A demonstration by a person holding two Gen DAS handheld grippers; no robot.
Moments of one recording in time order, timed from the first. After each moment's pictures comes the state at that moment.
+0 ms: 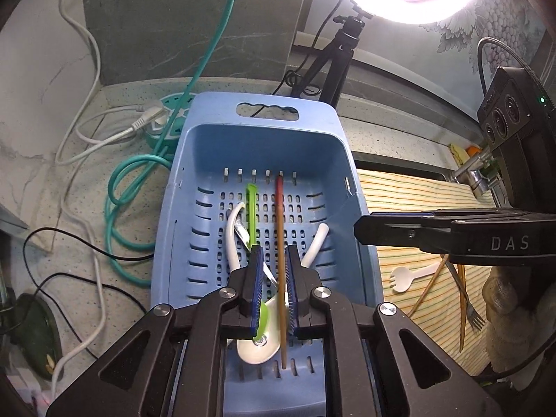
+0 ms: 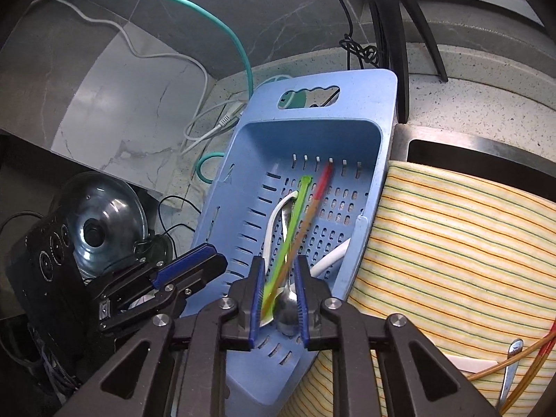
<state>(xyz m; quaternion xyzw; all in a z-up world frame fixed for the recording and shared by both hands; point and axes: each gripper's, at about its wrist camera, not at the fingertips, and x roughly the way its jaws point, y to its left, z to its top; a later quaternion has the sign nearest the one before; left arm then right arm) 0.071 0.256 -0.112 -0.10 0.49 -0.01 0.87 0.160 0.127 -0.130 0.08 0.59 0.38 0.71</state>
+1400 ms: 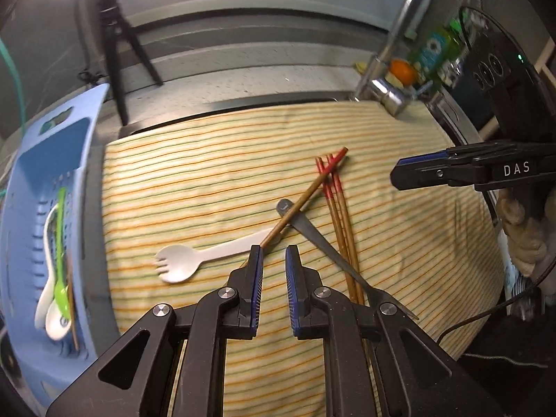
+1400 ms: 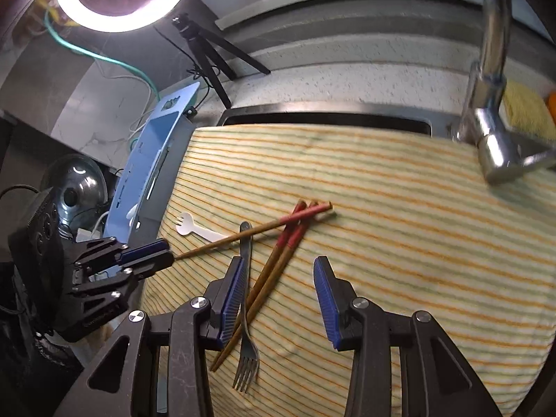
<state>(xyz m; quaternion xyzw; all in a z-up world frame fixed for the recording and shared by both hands) 0.081 0.023 -0.135 0.00 0.53 -0.12 0.84 0.161 -0.155 -0.148 0.06 0.60 0.34 0.72</state>
